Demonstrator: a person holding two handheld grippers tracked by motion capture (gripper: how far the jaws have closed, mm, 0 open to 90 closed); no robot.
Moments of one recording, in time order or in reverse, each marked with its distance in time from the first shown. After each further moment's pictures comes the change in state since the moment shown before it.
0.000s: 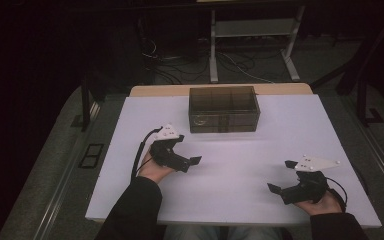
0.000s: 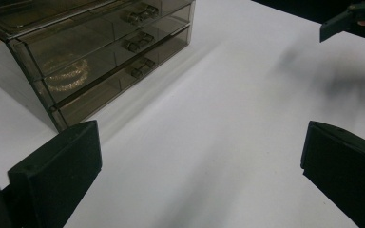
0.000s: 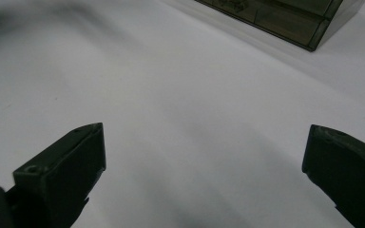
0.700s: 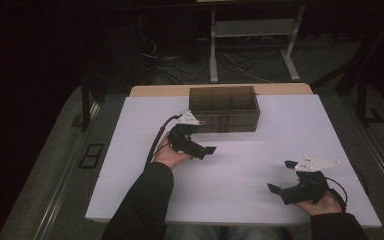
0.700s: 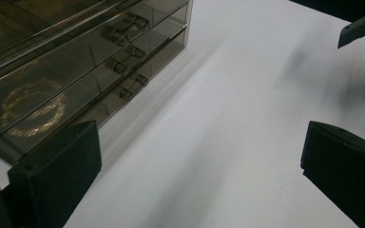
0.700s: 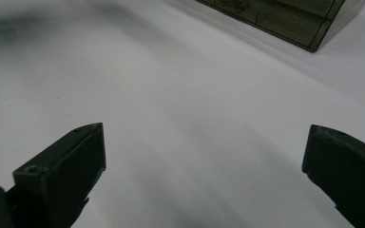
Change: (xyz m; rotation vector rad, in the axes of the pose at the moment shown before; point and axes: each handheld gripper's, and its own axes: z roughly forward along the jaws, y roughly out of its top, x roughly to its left) left arm 0.009 0.036 0.044 0.098 -0.029 0.021; right arm 0.000 0.000 0.000 0.000 0.003 -0.006
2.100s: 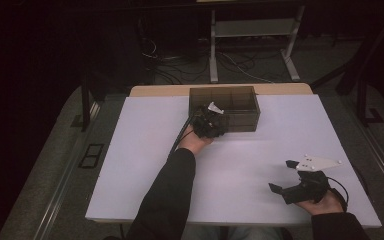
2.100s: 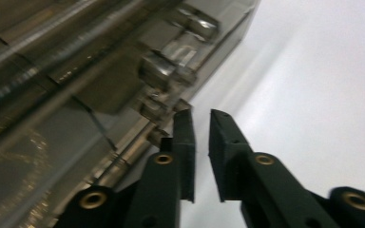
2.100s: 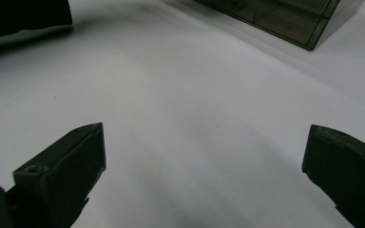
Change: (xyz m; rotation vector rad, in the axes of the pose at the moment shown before) left arm 0.029 0.032 0.095 0.167 0.060 -0.016; right arm -0.003 -0.002 -0.001 -0.002 0.003 0.008
